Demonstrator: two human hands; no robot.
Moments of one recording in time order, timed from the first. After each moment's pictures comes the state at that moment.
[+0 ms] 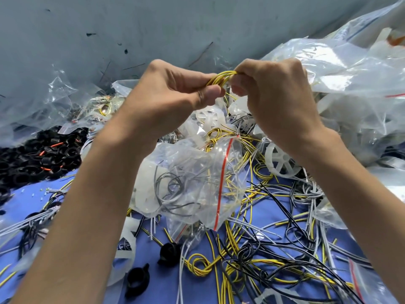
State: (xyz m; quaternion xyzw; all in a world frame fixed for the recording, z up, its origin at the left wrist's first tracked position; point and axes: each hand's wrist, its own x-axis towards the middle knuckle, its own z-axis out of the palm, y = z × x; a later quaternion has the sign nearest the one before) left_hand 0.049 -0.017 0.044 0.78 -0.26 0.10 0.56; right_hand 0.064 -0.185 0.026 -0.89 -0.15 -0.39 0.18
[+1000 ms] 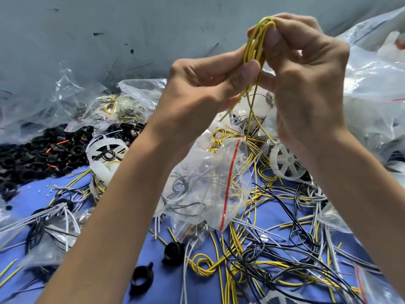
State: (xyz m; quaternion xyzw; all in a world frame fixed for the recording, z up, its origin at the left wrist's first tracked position) left_hand 0.035 -0.043 0.041 0.64 -0.27 0.05 0.72; right_hand 0.045 -0.166 0.042 -0.60 -0.21 -0.34 0.70
